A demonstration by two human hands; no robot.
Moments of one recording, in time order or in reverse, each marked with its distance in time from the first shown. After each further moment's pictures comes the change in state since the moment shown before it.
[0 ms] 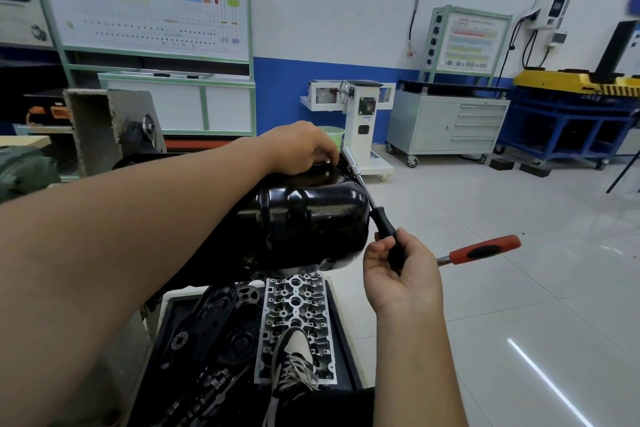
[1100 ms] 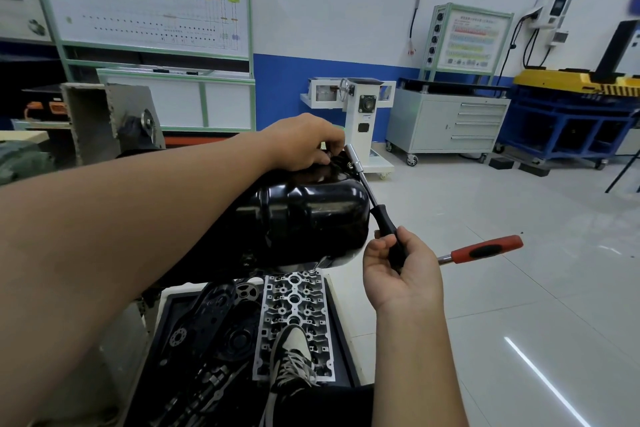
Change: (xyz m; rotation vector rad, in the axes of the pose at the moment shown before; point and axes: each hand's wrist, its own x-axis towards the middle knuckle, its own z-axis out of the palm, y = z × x) left_hand -0.001 0.009 -0.005 0.014 0.056 0.010; right_hand 0.001 0.000 0.002 -0.005 0.025 -0.002
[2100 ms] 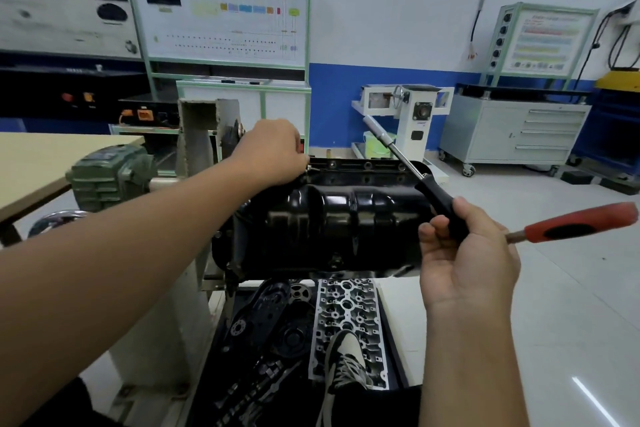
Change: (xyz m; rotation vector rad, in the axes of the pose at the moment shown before) left_hand -0.130 -0.037 -0.040 -0.023 0.255 -0.724; right_hand -0.044 0.044 0.031 -0.337 -0.247 -0.382
